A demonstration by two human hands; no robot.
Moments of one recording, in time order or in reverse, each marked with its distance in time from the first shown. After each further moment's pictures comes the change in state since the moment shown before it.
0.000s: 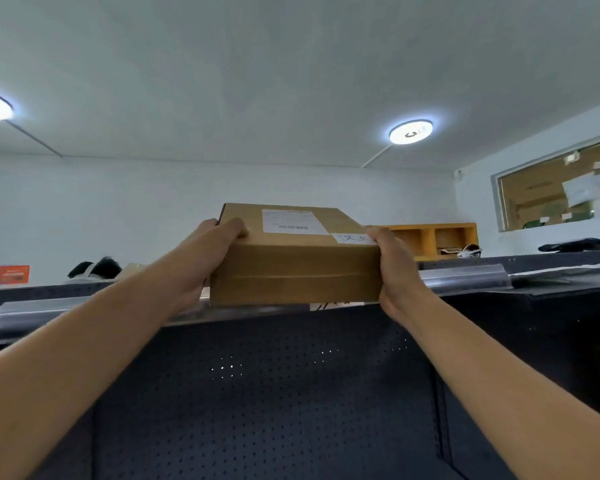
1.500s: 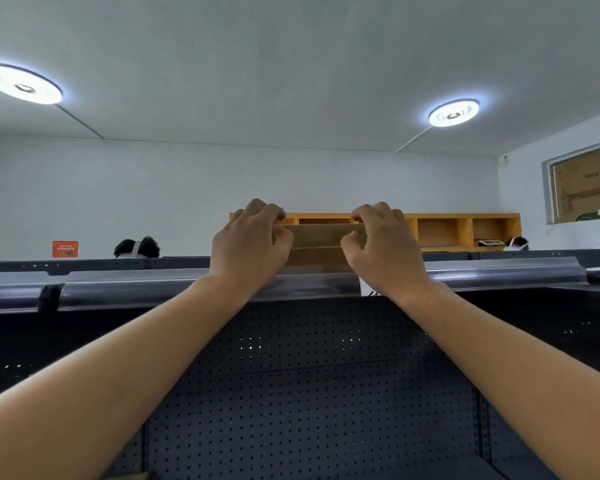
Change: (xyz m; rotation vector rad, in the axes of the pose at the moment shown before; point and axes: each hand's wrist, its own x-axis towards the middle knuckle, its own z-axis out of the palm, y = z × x) left_hand 0.060 -0.063 -0.014 0.856 0.458 0.724; right_hand 0.033 0.042 0.066 -1.123 0.052 -0.722
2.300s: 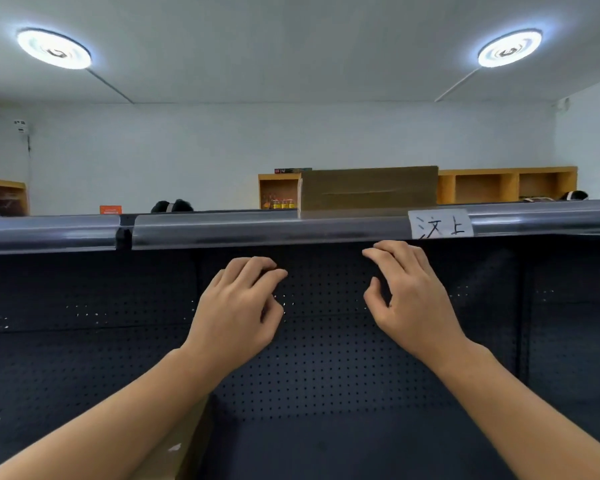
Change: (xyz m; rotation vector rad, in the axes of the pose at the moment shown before) left_hand -0.166 -0.084 -0.033 0.175 -0.181 0.225; right_hand -0.141 -0.031 0.042 0.097 -0.055 -0.182
